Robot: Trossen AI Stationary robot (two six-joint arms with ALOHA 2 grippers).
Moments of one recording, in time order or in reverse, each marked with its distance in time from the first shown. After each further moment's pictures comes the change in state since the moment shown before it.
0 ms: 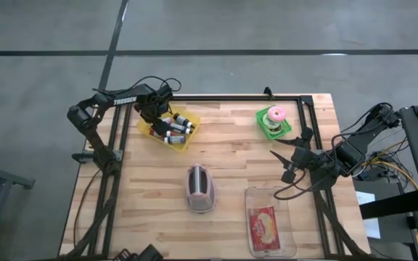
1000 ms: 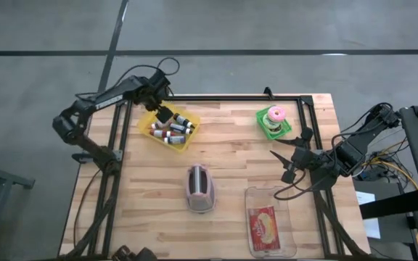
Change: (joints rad) left arm -0.030 -0.181 0.132 0.012 -0.021 -0.034; right arm 0.000 0.000 0.000 0.004 0.000 -0.017
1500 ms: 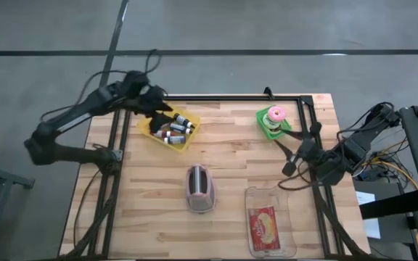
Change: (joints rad) left arm -0.154 -0.383 -0.041 0.200 0.512 0.048; right arm 0.001 -0.023 0.020 0.068 0.170 0.030
